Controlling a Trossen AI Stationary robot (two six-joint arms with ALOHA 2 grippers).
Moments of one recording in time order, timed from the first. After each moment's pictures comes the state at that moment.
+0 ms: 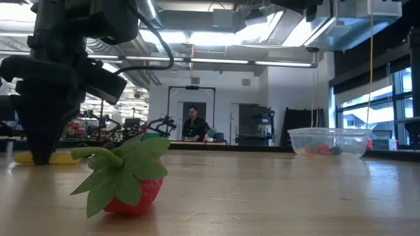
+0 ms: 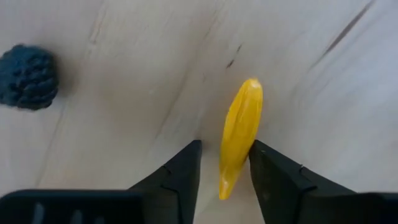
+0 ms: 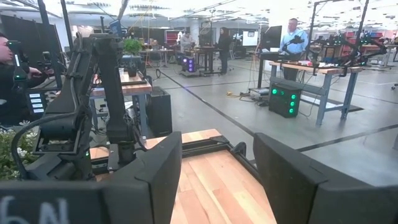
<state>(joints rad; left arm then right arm) -0.34 1.64 0.85 -0.73 0.05 -0.91 0.03 0.91 0.70 0.29 0.38 0.00</state>
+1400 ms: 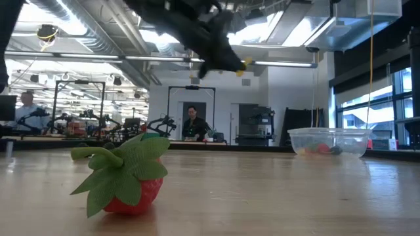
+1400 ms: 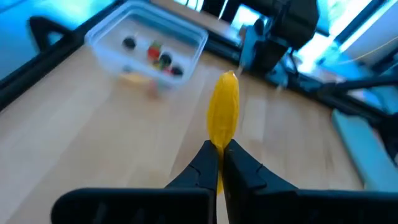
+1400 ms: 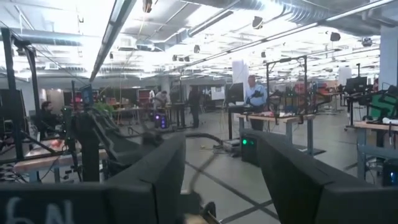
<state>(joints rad) 0.29 1.74 1.31 -0.08 0.18 -0.26 0.03 0.70 0.70 0.37 0.52 -0.12</state>
